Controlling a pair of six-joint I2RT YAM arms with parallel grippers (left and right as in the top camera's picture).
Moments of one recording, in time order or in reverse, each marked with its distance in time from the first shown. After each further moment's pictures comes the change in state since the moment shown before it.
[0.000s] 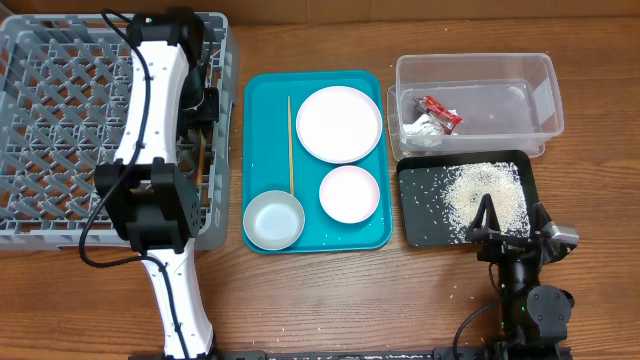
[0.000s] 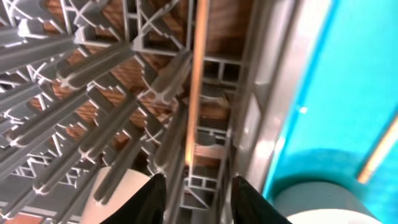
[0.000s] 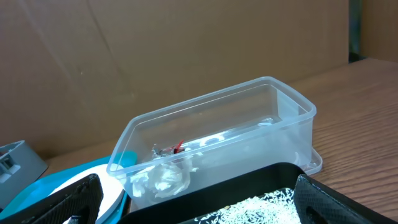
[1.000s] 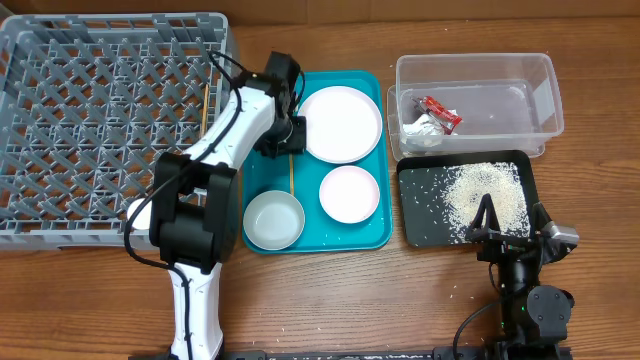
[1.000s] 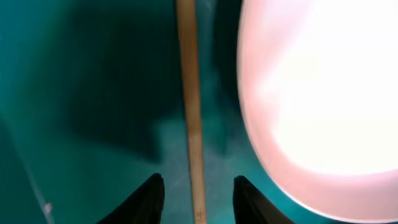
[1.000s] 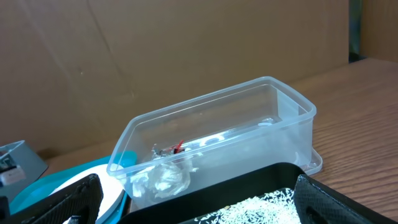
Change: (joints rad) left arm -0.292 -0.094 -0.557 0.658 0.196 -0.201; right arm 0.000 0.000 0.000 0.000 0.000 0.000
